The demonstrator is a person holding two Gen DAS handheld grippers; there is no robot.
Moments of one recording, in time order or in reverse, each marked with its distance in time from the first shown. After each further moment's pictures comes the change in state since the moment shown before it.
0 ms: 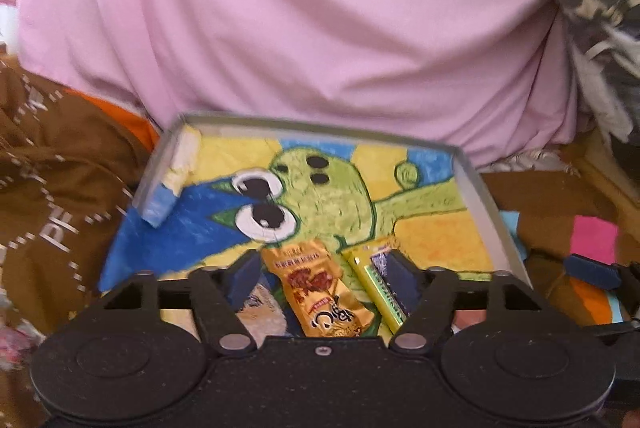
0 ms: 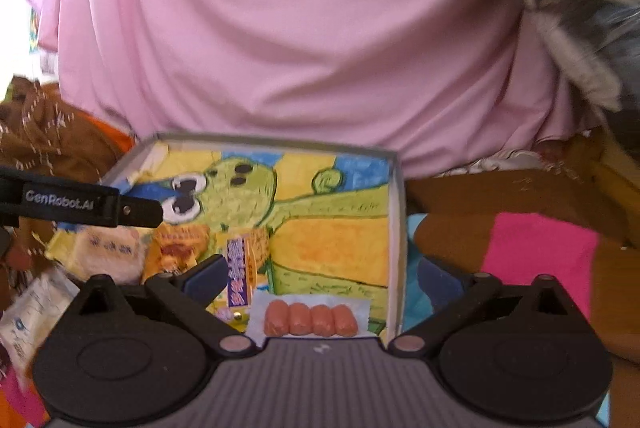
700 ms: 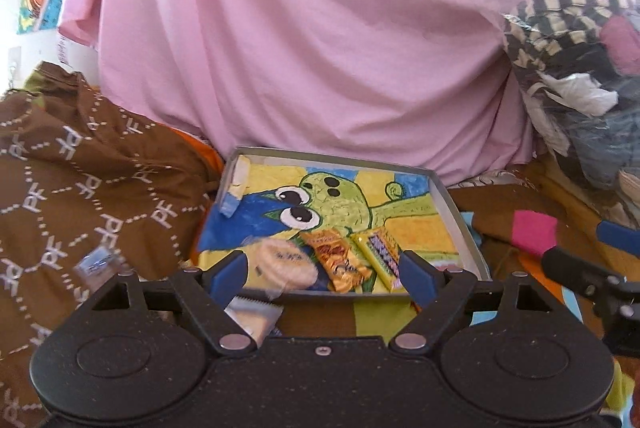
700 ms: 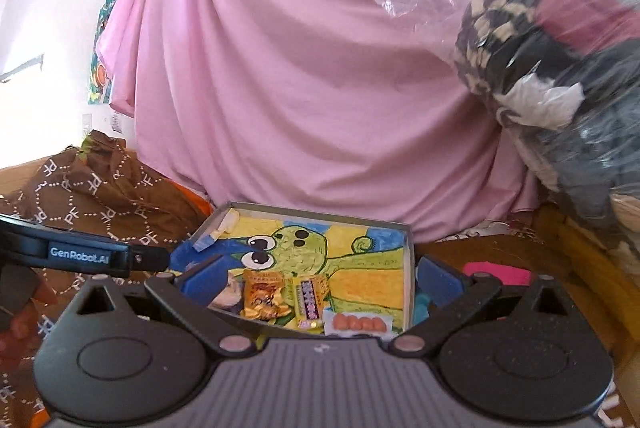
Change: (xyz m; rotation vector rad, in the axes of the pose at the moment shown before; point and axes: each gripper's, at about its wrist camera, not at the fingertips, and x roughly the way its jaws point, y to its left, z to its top) left arm -0.154 0.013 -0.041 0.008 -0.110 0.006; right arm -0.158 0.037 0.002 -0.041 -0.183 0.043
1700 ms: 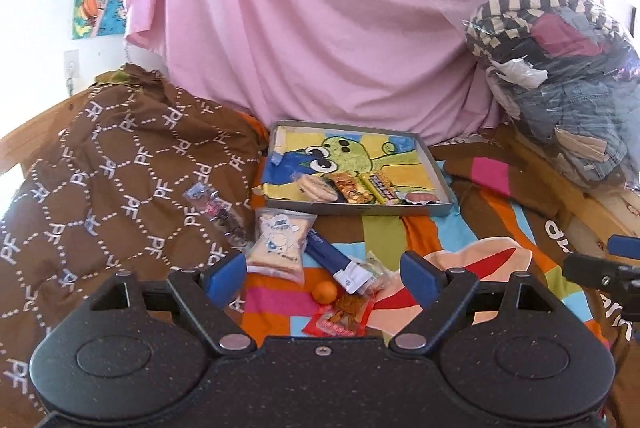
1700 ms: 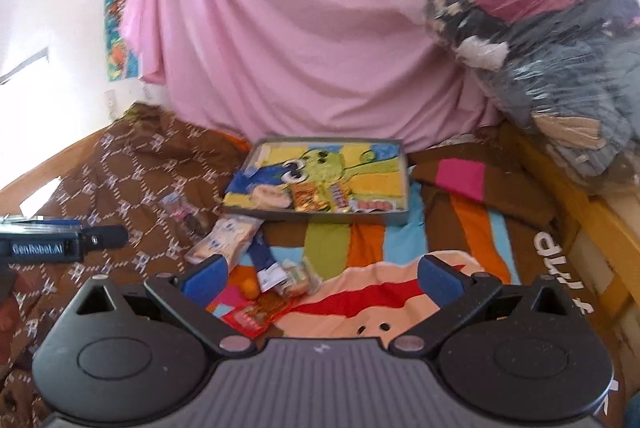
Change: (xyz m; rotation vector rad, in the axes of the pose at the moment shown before) left arm -0.208 0.011 -0.045 0.033 0.067 0.043; right arm -0.171 0.044 -0.001 0.104 0.229 0.011
